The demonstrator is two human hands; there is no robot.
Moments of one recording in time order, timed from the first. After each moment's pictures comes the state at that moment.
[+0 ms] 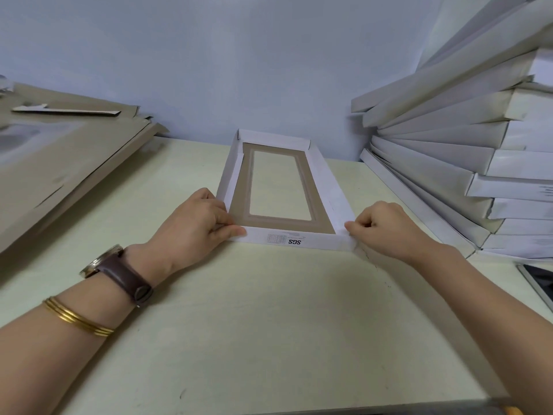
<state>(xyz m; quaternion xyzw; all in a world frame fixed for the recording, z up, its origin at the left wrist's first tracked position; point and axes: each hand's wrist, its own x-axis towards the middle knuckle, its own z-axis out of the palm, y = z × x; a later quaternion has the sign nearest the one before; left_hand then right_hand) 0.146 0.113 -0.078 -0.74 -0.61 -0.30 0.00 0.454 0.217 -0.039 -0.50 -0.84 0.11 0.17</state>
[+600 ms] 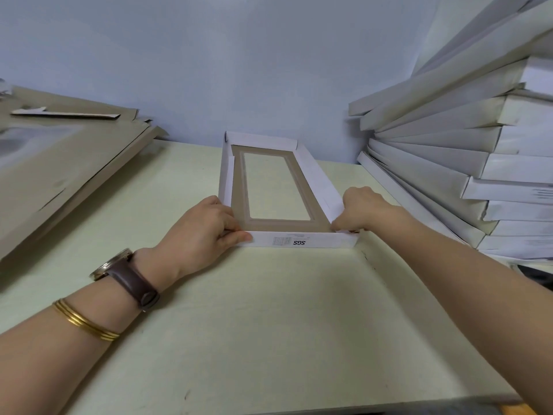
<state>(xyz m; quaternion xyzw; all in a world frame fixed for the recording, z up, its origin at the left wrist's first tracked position) 0.152 0.114 -0.079 -0.75 -0.59 -0.30 0.03 0.403 0.256 -0.023 -0.63 -0.78 0.04 -0.01</state>
